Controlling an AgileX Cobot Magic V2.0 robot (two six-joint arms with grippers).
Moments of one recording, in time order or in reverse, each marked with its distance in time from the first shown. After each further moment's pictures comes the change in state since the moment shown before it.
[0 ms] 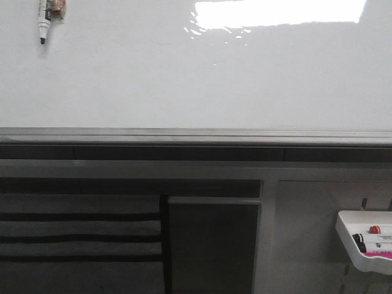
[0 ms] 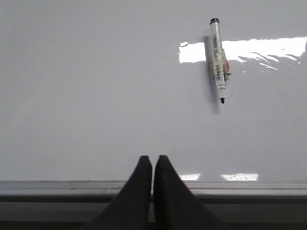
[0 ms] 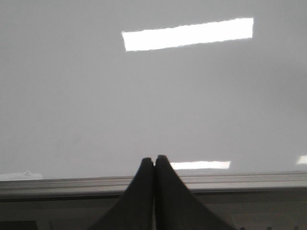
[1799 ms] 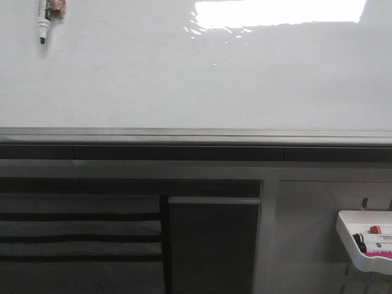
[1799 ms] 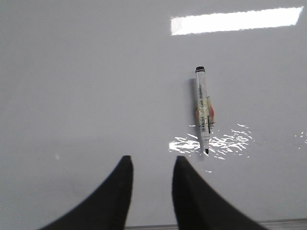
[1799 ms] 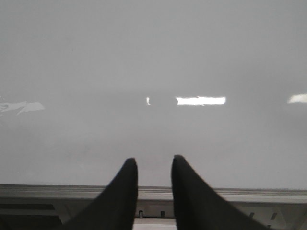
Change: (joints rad) left arm 0.000 0.369 -0.626 -0.067 0.425 0.081; right arm 0.000 0.434 -0.592 0.130 0.464 -0.159
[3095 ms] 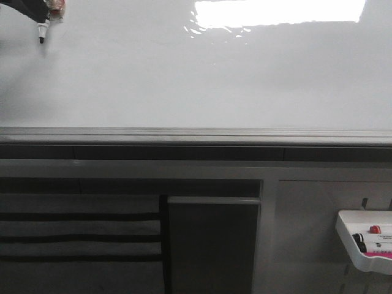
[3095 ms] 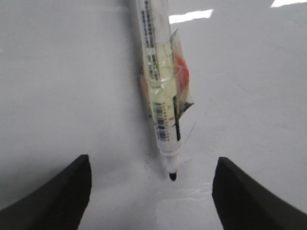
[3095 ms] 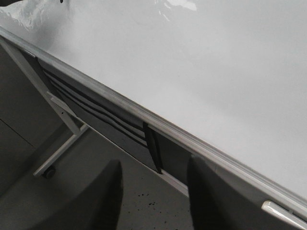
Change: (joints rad) left arm -0.172 1.002 -0.424 -0.047 -0.067 0.051; right arm 0.293 0.450 -0.285 0.527 0.246 -0.522
